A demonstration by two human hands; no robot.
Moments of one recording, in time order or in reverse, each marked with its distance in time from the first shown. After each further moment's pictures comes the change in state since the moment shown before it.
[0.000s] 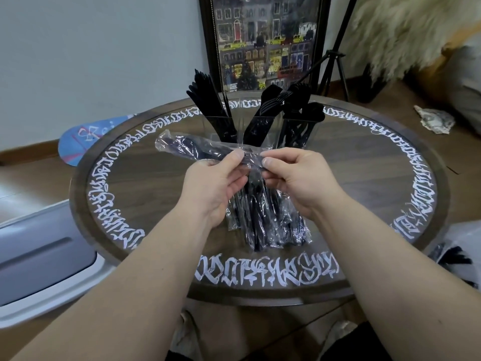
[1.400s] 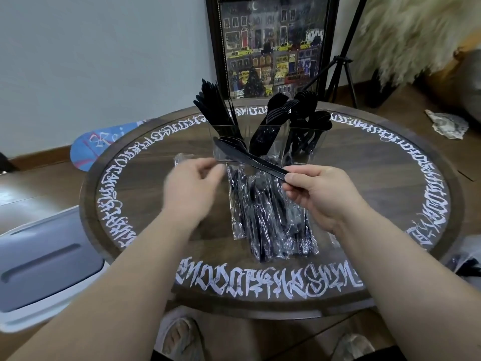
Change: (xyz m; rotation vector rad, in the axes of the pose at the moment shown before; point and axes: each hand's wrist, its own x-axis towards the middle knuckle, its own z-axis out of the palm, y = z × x) left_hand 0.007 0.018 -0.035 1.176 0.262 0.372; right_hand 0.006 0.005 -0.021 0.124 0.120 0.162
